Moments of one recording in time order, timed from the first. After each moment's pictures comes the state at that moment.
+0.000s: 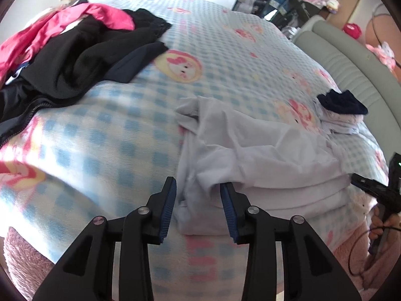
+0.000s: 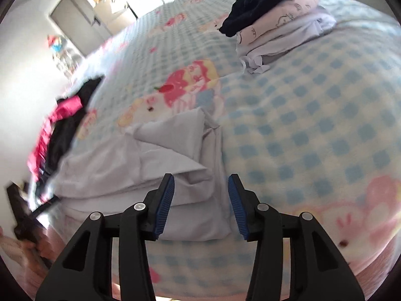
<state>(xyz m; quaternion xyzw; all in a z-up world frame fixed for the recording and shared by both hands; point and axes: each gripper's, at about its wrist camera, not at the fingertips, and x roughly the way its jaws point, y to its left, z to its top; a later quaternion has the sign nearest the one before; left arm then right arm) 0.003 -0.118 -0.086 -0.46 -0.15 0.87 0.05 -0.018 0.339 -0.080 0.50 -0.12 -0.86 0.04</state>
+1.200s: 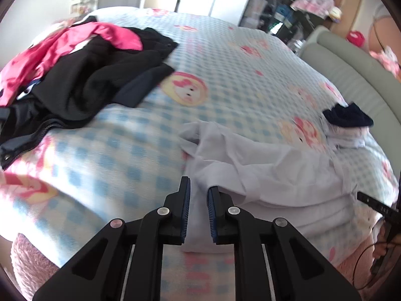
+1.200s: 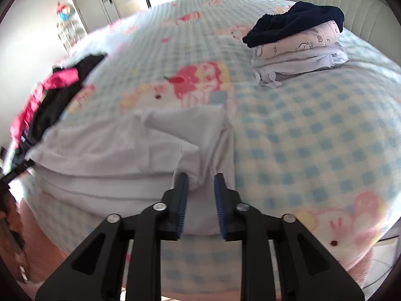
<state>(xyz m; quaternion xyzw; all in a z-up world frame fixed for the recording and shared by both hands) 0.003 -0.122 -0.068 -0.42 -0.15 0.89 -0.01 -0.004 0.313 -0.063 0.48 -0.07 -0.87 0.05</state>
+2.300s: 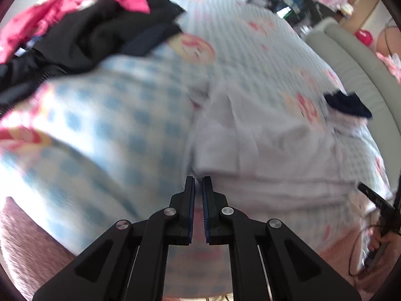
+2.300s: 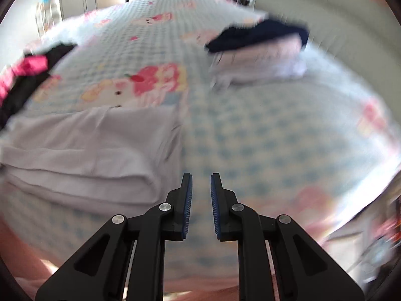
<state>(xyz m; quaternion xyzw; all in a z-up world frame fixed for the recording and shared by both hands) 0.020 -0.125 -0.097 -0.50 -0.19 0.85 0.02 0.011 0.319 -0.055 0.49 -0.02 -0.87 -0.03</state>
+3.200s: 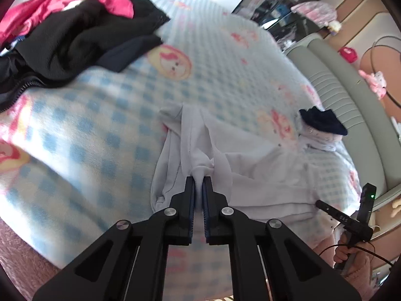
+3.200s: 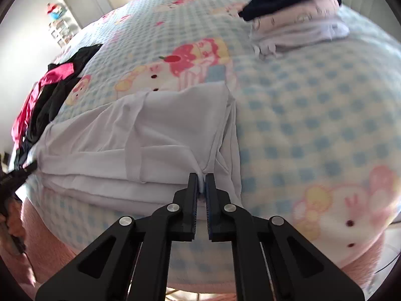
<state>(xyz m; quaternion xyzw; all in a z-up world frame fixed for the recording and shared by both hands) 0.010 -0.131 -0.077 -0.45 -0.25 0.85 0.08 0.007 0.298 -0.082 0.52 -0.07 -0.85 0.04</state>
